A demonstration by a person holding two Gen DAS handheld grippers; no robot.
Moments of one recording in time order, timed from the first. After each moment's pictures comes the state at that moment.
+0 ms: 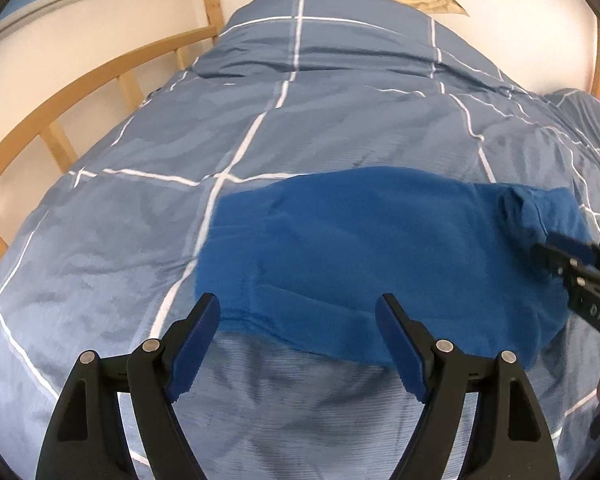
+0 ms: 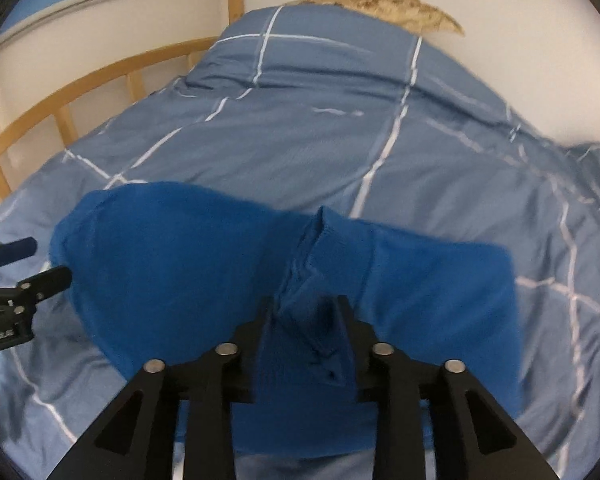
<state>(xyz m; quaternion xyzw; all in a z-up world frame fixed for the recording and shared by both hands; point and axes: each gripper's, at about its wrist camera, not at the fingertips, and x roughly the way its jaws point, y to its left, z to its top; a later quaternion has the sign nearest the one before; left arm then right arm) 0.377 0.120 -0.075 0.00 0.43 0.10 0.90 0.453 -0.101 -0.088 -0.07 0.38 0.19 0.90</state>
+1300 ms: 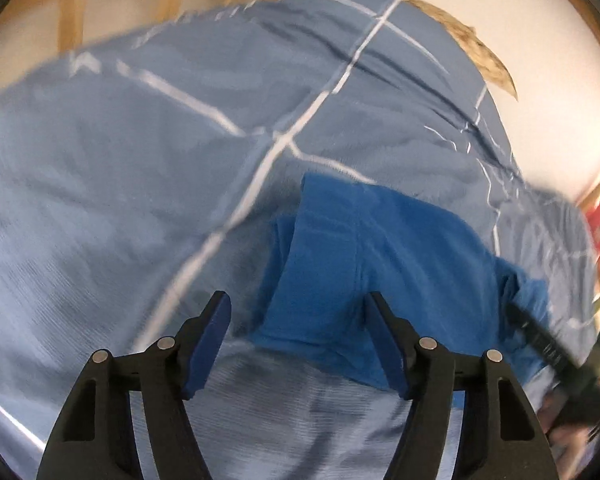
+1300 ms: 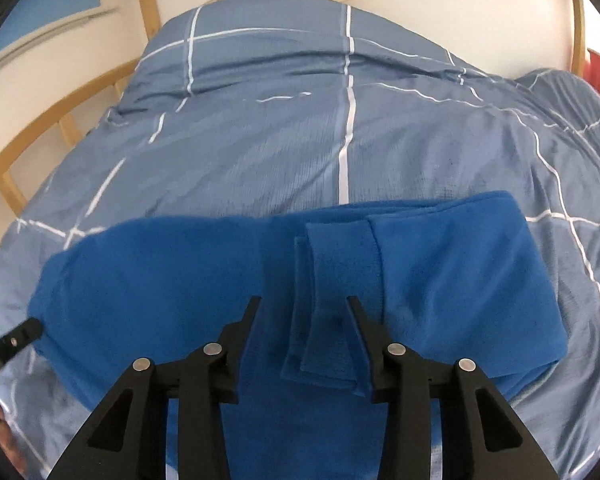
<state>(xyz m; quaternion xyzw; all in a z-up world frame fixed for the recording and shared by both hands) 0.388 0.228 -0.116 -0.24 0.43 0.05 0.87 0.470 -0.079 -0.104 0.01 0.41 0.06 0.91</state>
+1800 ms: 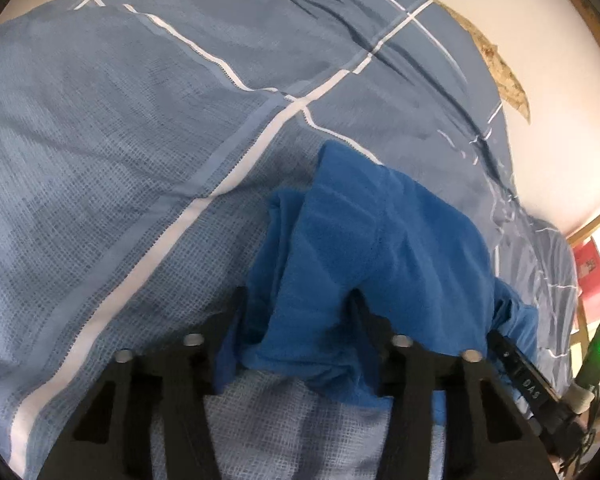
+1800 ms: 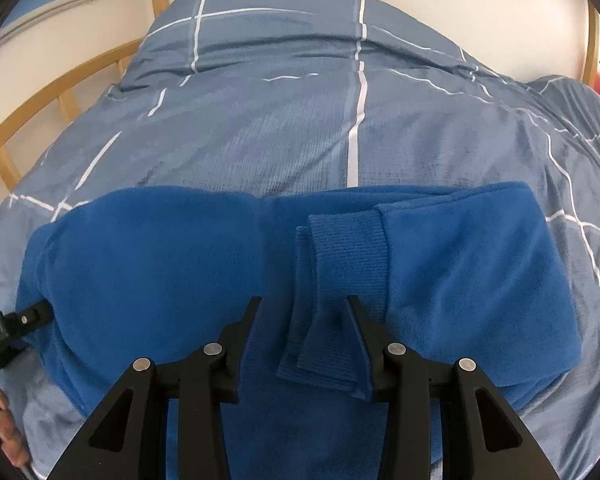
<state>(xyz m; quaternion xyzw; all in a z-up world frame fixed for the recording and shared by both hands) 0.402 0.230 -0.148 -0.30 0.42 0.04 0.85 0.476 -0.073 -0.123 -0.02 0.42 0.07 0.90</state>
